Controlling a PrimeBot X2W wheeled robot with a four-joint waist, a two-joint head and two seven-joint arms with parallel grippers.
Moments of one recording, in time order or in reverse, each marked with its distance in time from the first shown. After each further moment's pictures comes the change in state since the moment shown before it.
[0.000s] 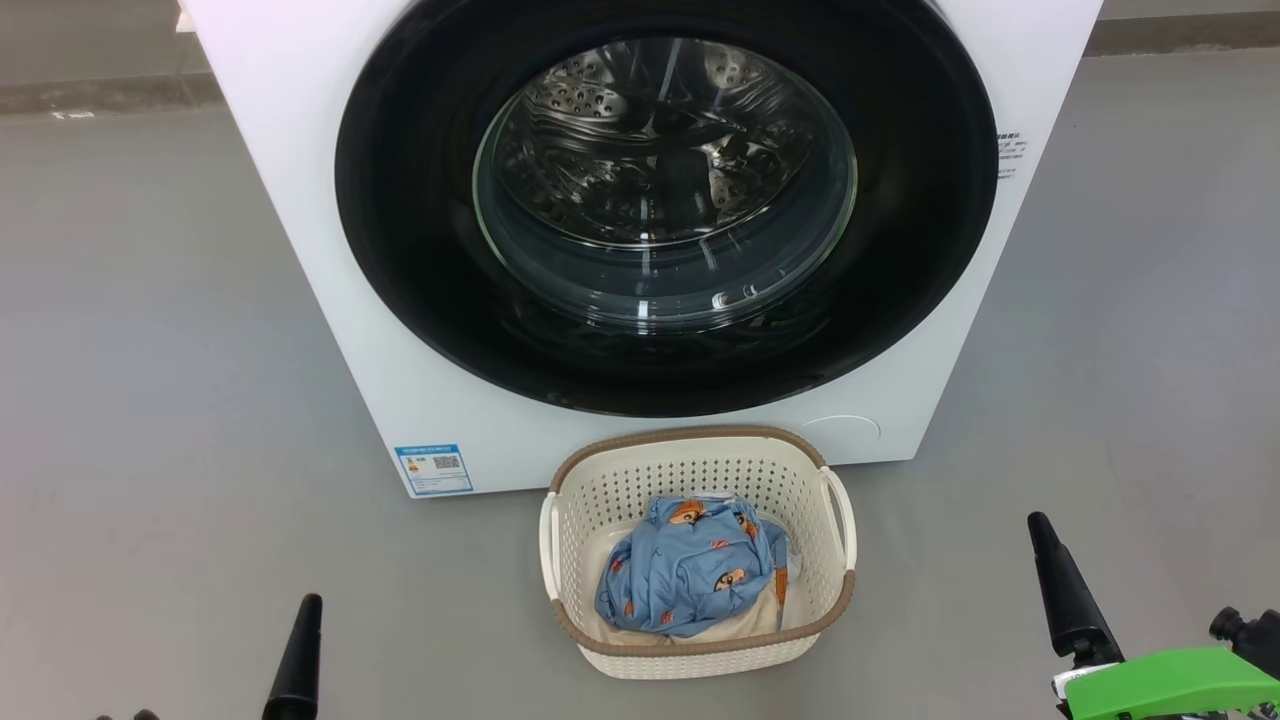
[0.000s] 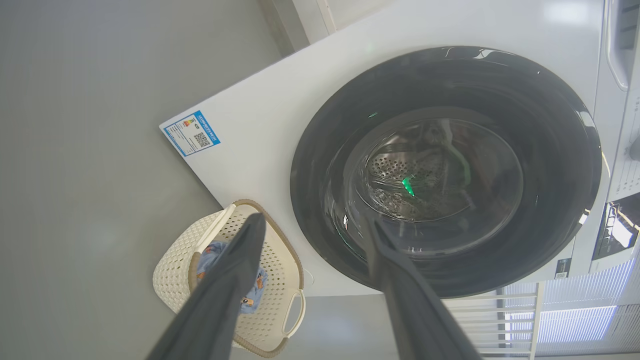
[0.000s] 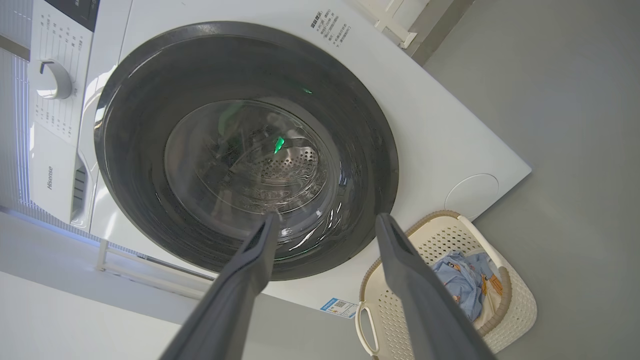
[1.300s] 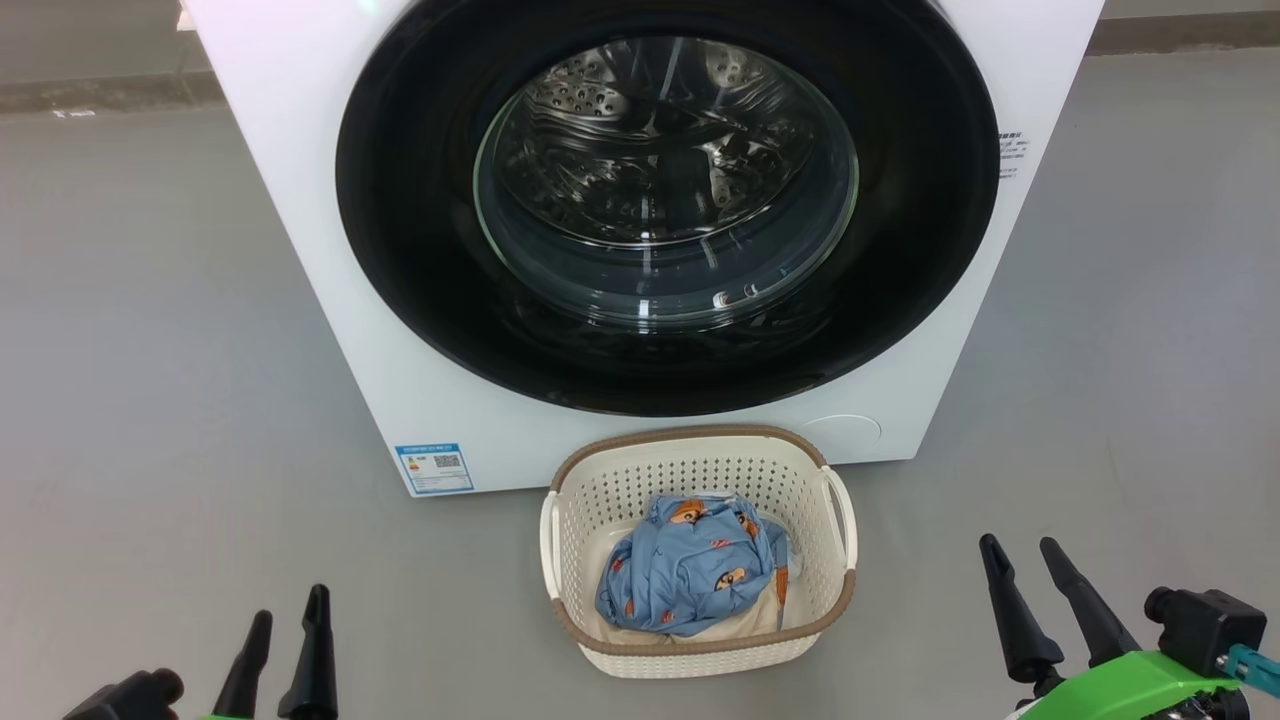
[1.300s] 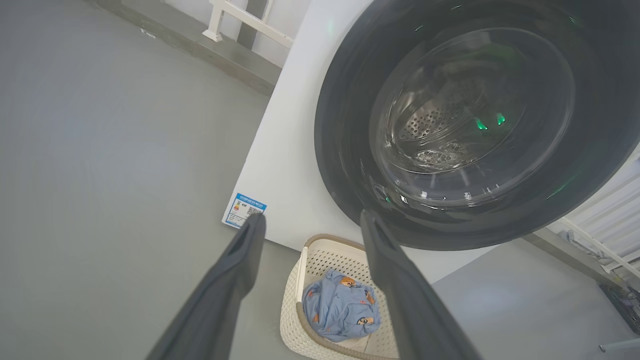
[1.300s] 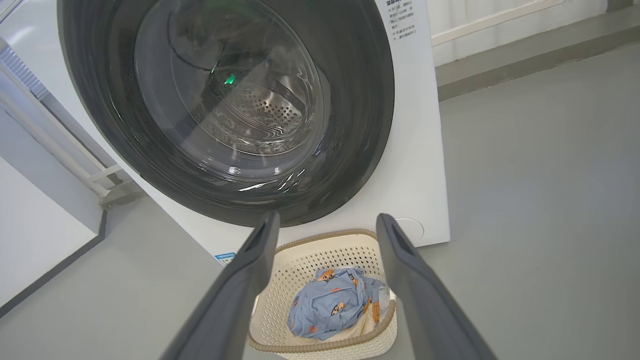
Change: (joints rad) left arm 0.011 0.056 -0.048 -0.036 0.588 -0.001 -0.111; right arm 0.000 -0.075 0.084 0.023 -0.586 0.000 -0.109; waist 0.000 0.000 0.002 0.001
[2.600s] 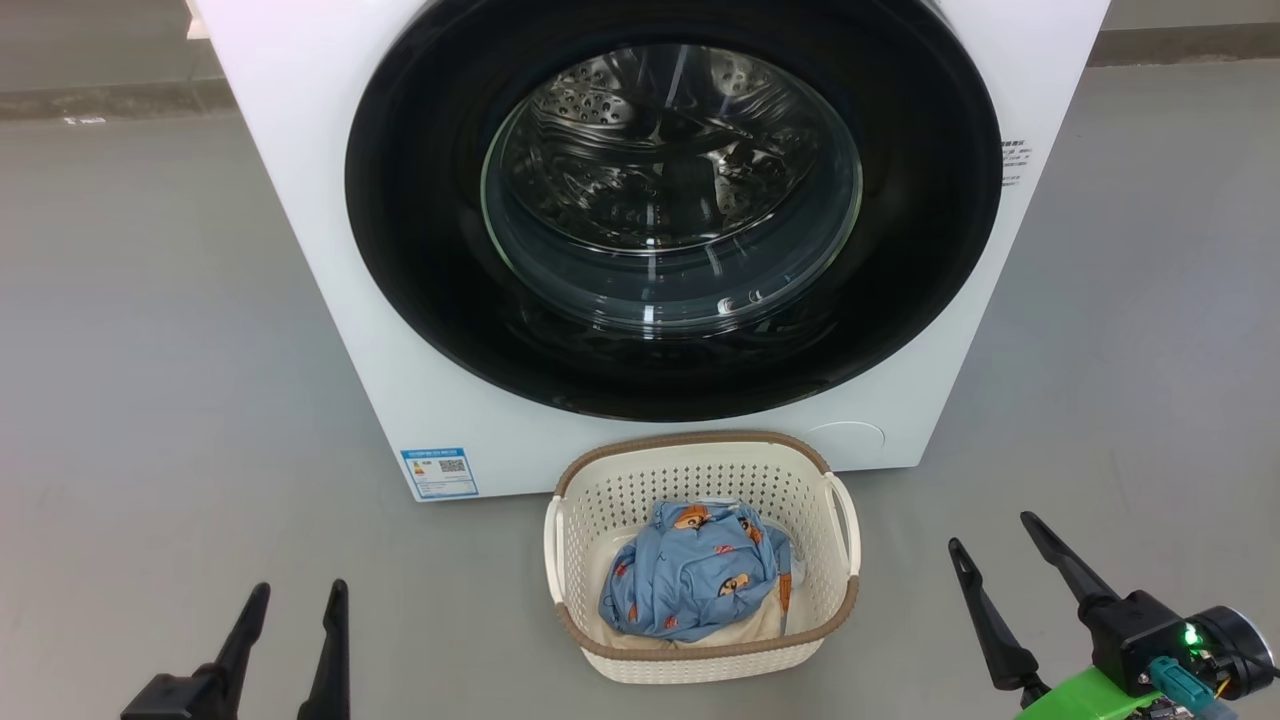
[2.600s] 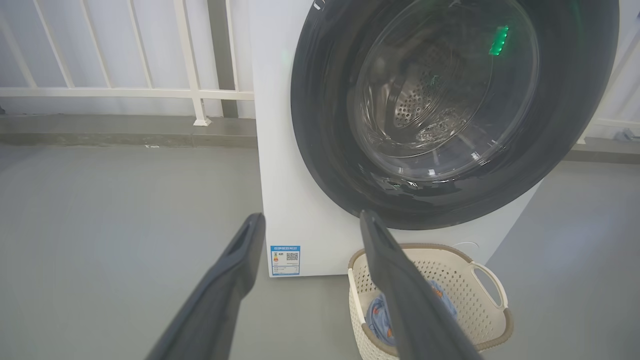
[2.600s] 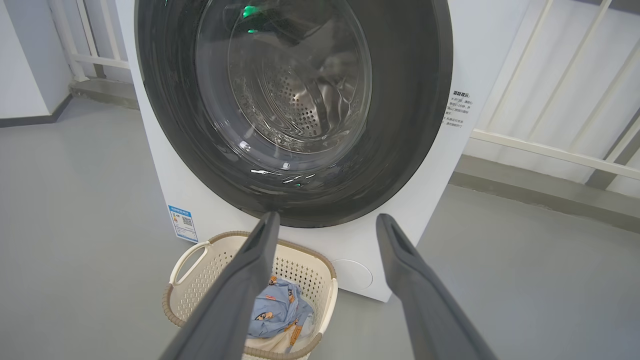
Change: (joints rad) left arm 0.022 0.046 -0.040 -0.049 0.389 0.000 -0.109; right arm 0.000 -0.047 0.043 -0.047 -0.464 0.000 -0.109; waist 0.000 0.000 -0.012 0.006
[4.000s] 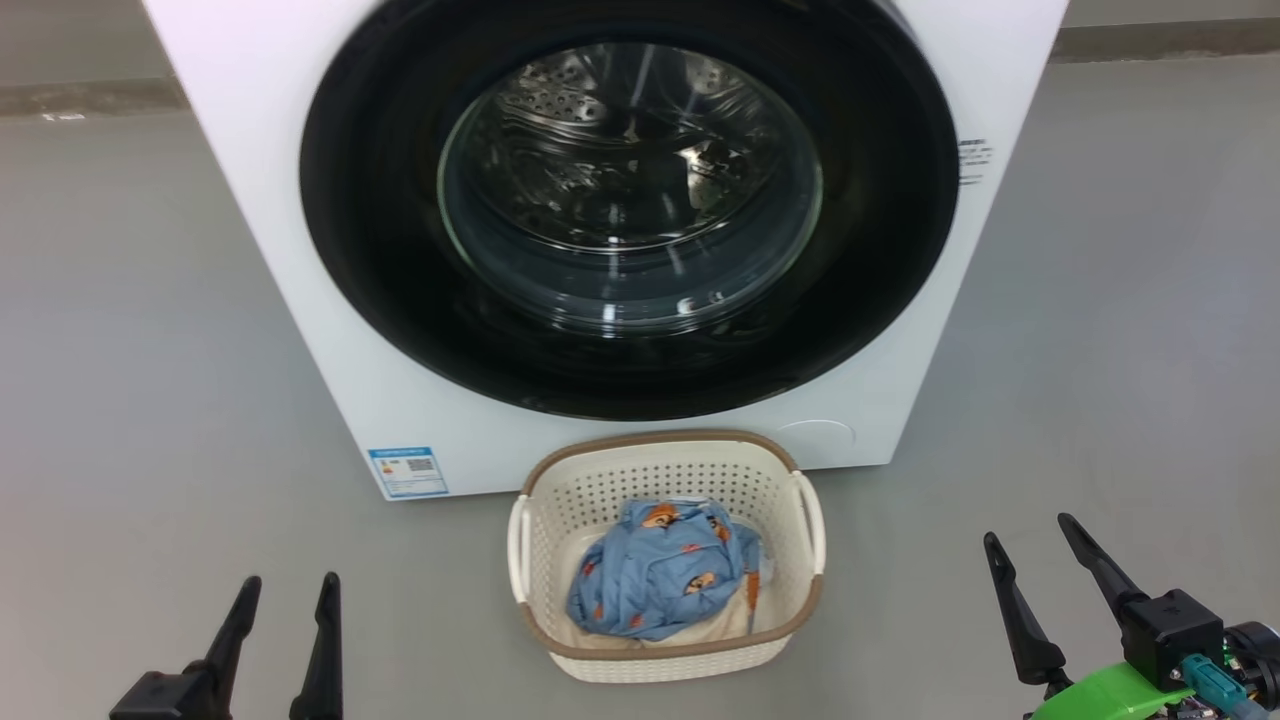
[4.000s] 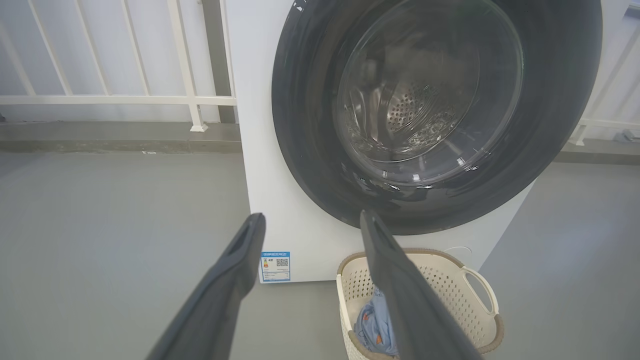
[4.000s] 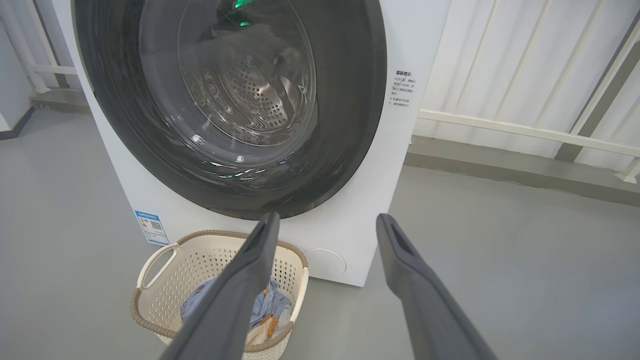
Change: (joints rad) left arm 0.001 0.003 0.012 -0.021 0.018 -0.001 0.000; right arm 0.000 0.035 -0.084 0.024 -0.006 0.000 0.000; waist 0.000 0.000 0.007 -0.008
